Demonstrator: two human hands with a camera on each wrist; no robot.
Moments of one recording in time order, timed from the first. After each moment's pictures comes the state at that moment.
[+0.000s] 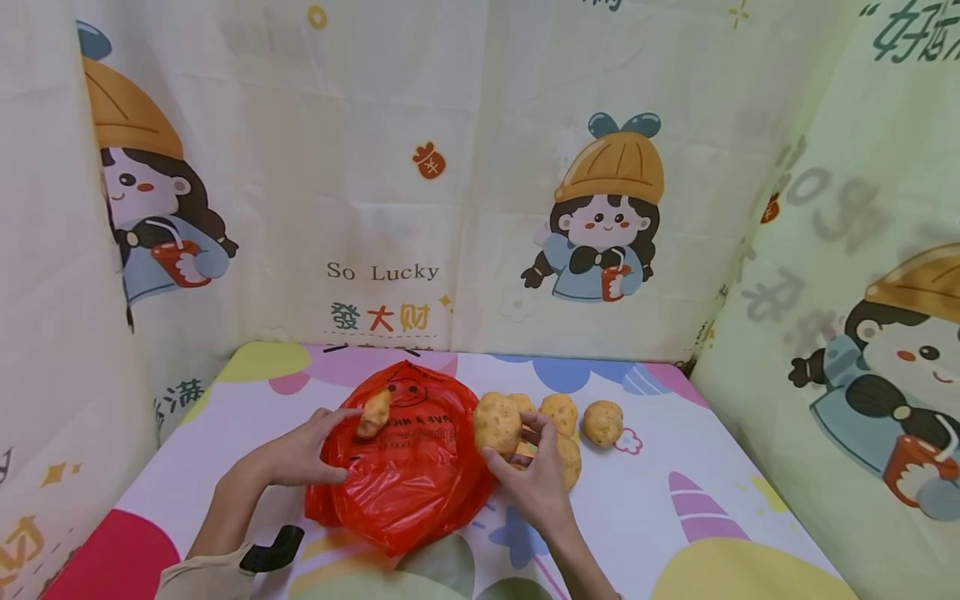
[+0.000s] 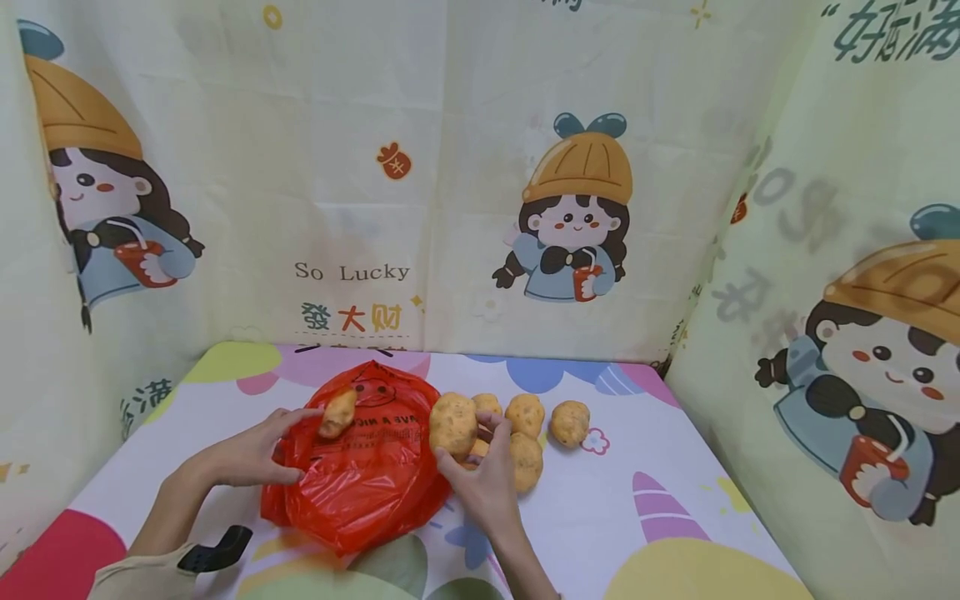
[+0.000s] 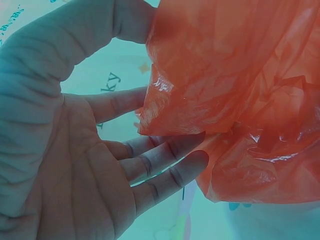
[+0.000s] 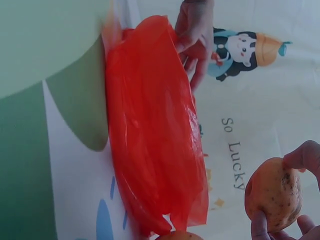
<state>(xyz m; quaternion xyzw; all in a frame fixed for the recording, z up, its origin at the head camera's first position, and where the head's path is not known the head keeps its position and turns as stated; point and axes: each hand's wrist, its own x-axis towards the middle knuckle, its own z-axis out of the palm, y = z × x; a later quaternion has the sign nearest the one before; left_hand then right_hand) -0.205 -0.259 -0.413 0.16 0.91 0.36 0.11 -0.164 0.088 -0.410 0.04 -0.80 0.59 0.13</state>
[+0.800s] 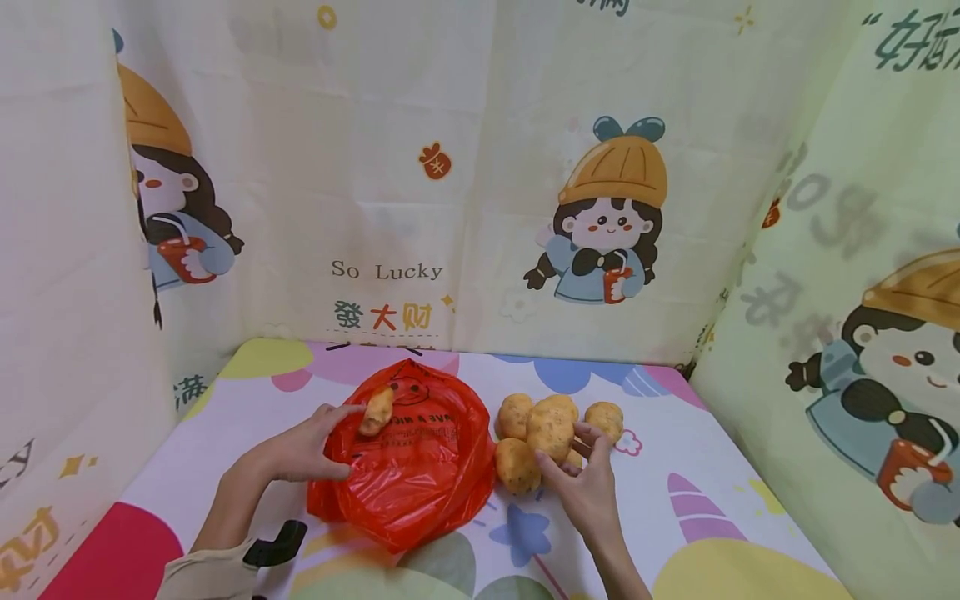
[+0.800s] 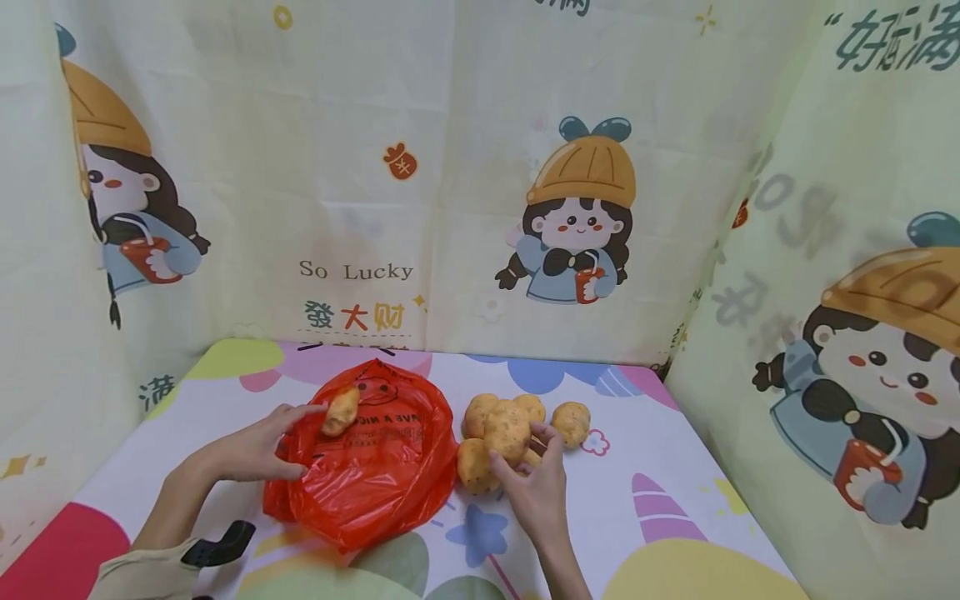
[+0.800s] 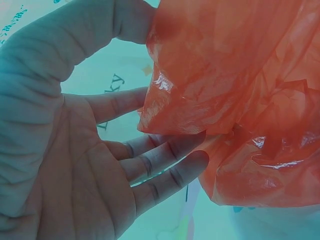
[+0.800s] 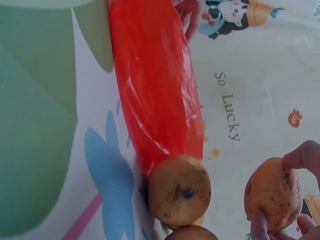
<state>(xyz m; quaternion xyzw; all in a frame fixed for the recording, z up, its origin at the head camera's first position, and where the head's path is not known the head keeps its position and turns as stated) -0.201 -0.260 -0.408 0.15 0.91 0.36 0.11 -0.156 0.138 -0.411 -0.02 -0.80 0.57 0.16</state>
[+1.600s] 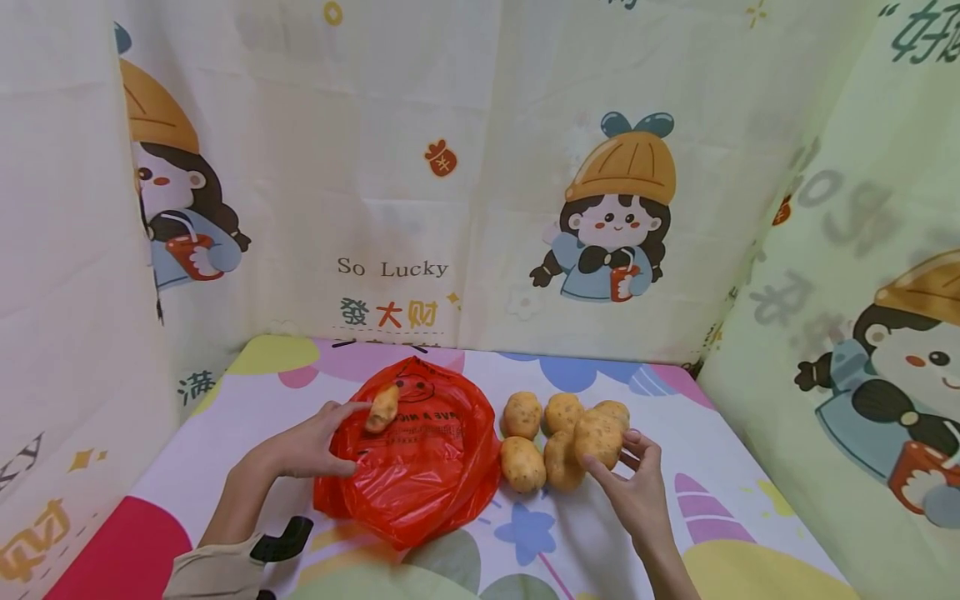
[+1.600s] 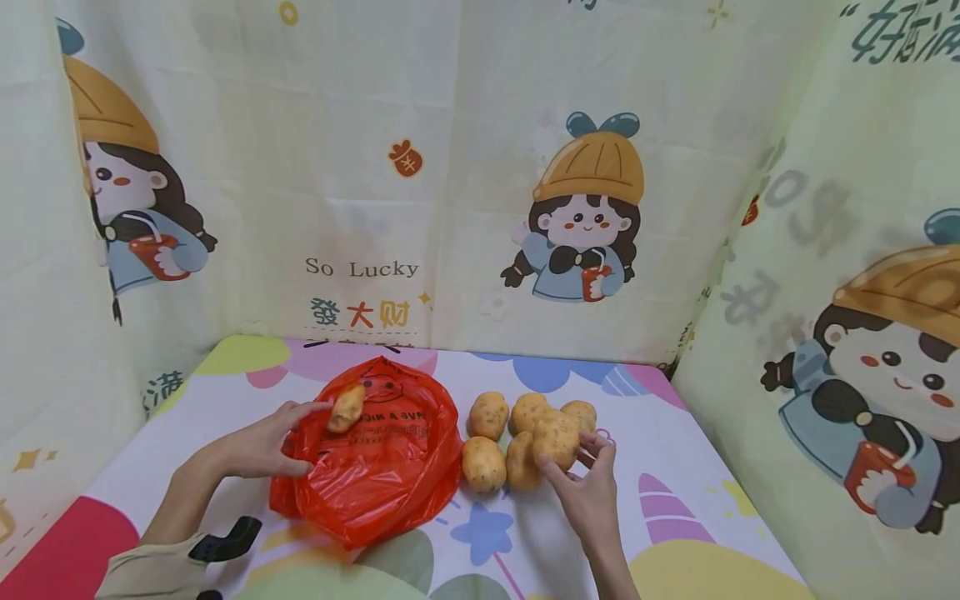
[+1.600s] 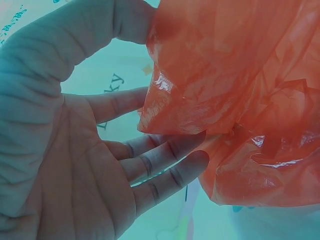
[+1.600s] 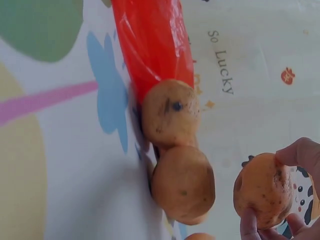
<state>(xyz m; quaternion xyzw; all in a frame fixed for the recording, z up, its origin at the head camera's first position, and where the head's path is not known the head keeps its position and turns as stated) -0.201 -0.259 -0.406 0.15 0.91 0.37 0.11 -0.156 0.194 -0.411 -0.08 -0.81 0.57 0.14</state>
